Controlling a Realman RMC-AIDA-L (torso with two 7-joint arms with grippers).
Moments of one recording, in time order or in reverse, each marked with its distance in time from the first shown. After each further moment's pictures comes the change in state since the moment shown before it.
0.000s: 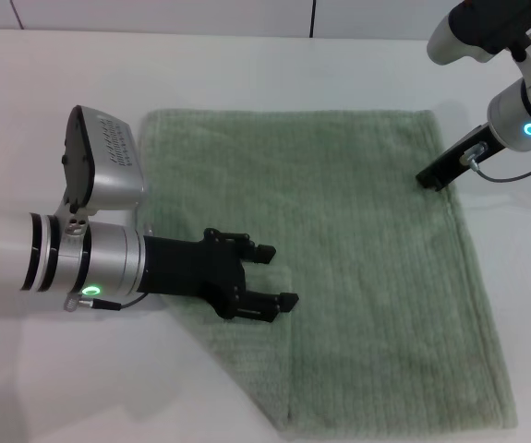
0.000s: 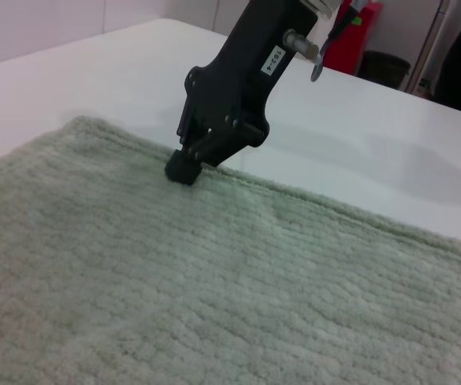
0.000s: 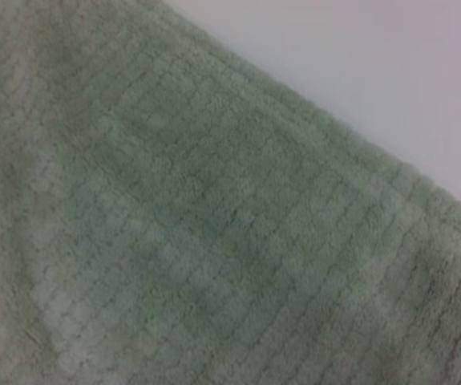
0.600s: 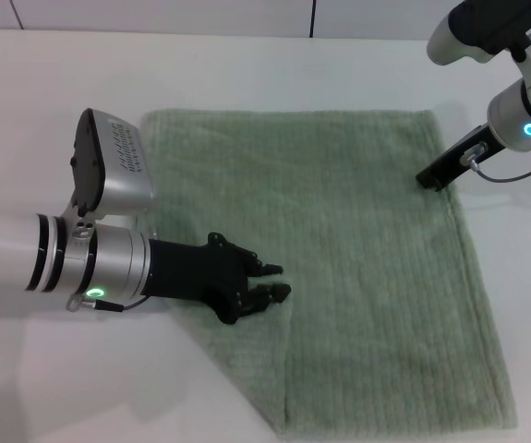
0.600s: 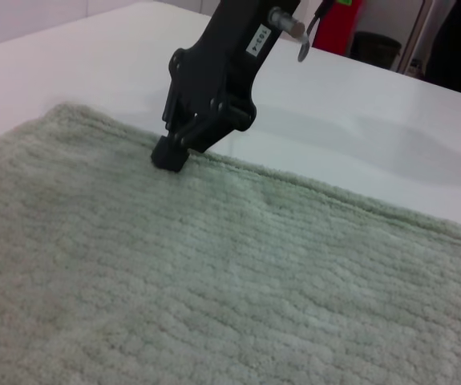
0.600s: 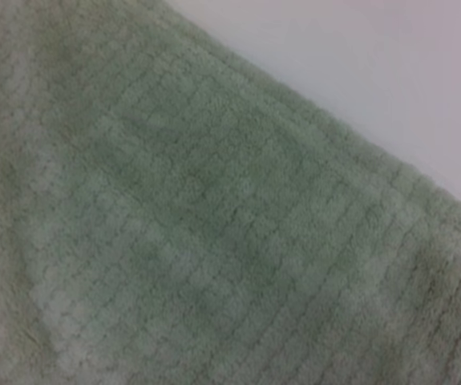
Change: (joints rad) left arm -0.004 0.003 0.037 0.007 0.001 -0.014 -0.002; right arm 0.000 0.000 -0.003 0.000 0.000 0.000 0.000
